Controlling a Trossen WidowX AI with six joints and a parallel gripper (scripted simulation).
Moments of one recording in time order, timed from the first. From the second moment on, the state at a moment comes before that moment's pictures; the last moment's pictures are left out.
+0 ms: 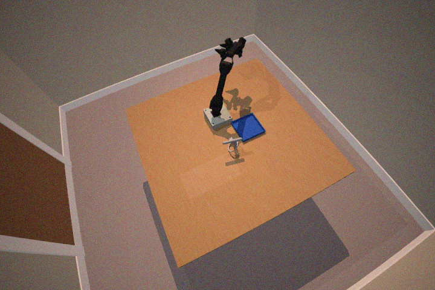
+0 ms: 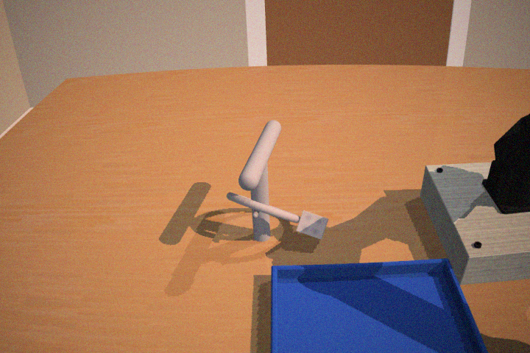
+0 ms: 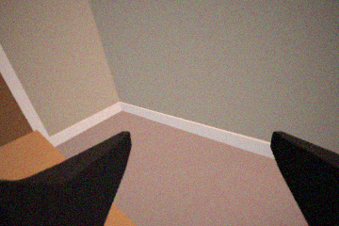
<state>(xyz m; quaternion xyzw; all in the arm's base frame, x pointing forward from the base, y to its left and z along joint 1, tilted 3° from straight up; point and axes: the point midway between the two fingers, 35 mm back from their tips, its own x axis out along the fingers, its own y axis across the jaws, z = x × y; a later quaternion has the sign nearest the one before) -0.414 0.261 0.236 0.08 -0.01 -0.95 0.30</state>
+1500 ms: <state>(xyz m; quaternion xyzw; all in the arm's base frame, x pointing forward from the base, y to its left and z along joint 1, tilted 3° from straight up) -0.121 0.404 0.190 0.24 -0.23 -0.92 -0.22</state>
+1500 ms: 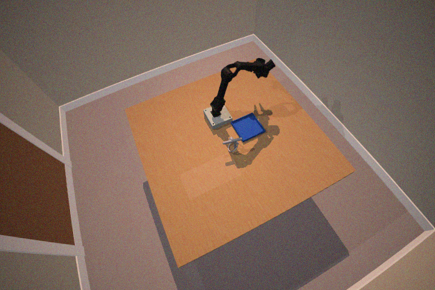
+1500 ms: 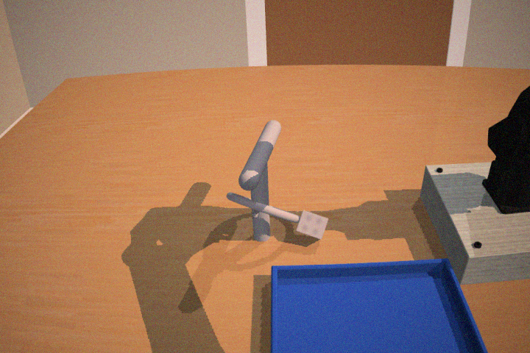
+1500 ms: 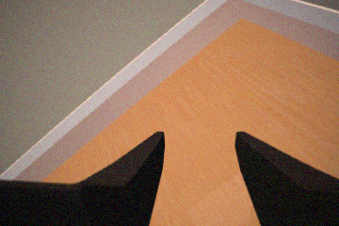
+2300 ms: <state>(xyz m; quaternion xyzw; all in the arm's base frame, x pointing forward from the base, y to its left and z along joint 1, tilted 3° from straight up) 0.073 0.357 0.152 0.22 -0.37 -0.73 -0.53</state>
